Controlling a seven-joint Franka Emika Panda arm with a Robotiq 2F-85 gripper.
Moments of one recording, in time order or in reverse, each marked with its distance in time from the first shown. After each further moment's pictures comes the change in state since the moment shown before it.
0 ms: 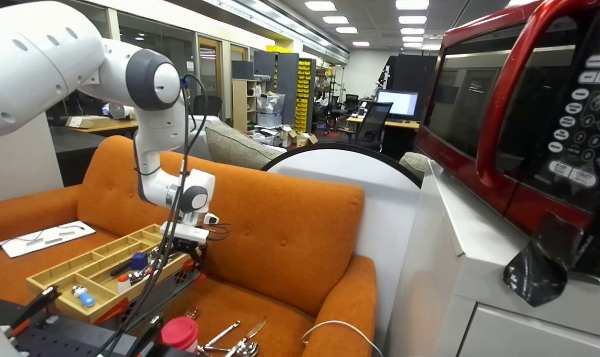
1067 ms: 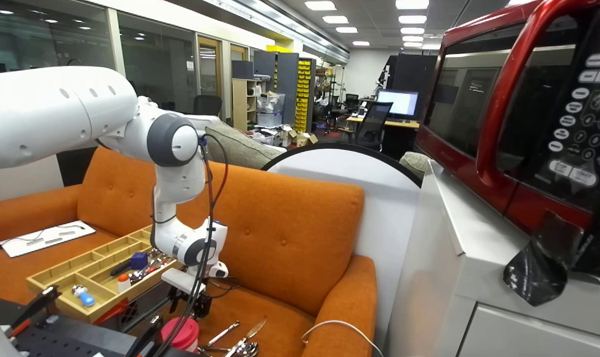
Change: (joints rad) arm -0.064 0.333 -0.044 0.157 0.076 0.096 0.216
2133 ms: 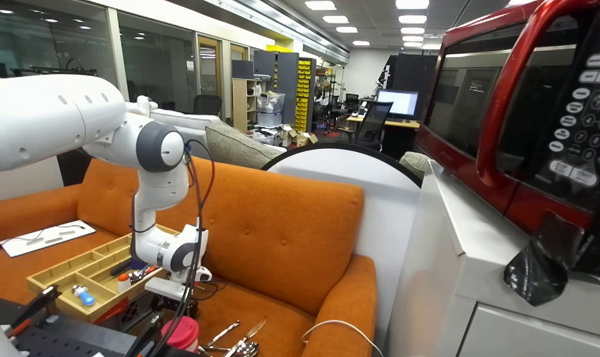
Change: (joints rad) arm 0.125 0.067 -0.019 0.044 -0.062 -0.009 0.000
